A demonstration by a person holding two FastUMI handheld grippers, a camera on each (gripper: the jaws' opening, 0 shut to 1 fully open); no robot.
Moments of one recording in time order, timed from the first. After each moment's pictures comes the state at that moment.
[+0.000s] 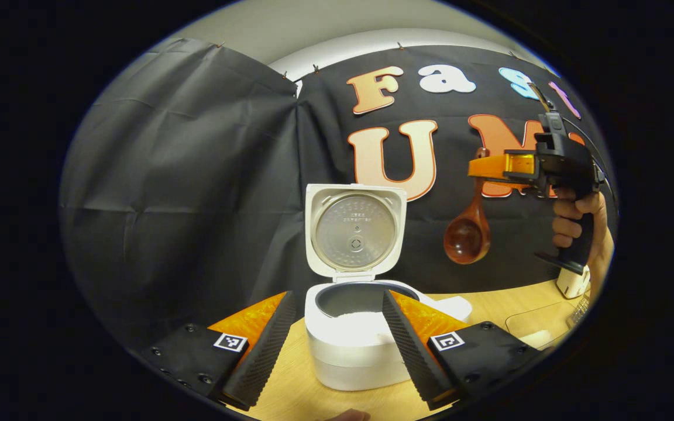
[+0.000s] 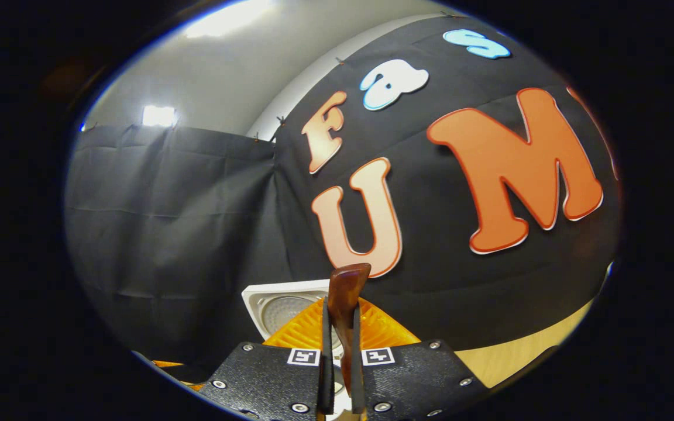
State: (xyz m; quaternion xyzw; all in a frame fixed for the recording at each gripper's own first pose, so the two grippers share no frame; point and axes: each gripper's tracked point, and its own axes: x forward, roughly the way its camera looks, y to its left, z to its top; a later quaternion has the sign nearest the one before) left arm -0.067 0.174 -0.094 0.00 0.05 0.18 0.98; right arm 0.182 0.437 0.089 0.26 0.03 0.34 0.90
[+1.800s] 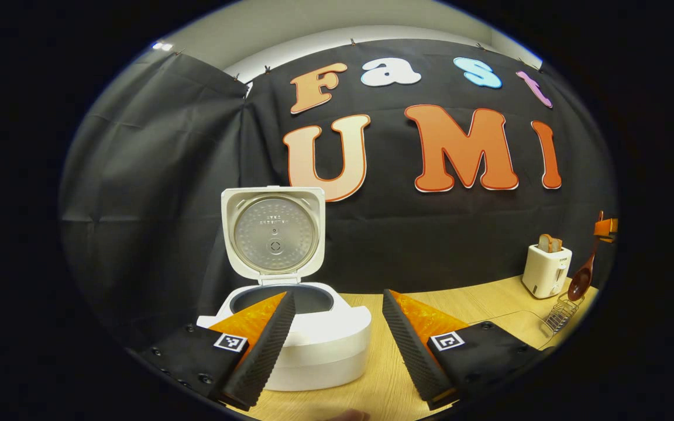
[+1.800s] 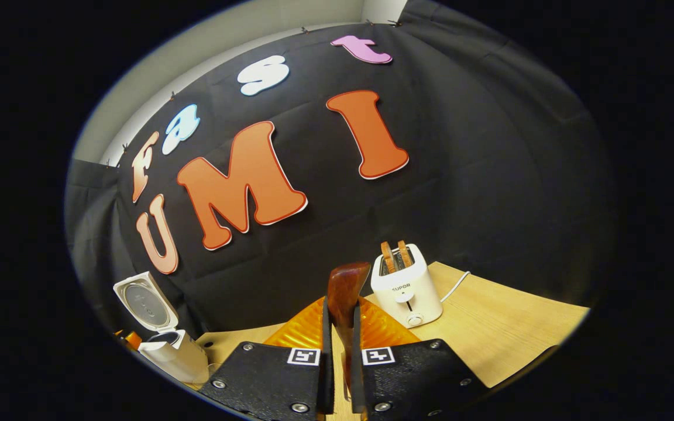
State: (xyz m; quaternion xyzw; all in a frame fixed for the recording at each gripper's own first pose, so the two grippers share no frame) left arm -0.018 0.052 -0.096 0.01 0.06 0.10 0.99; right arm 0.130 0.023 -0.121 0.28 0.15 -0.02 0.95
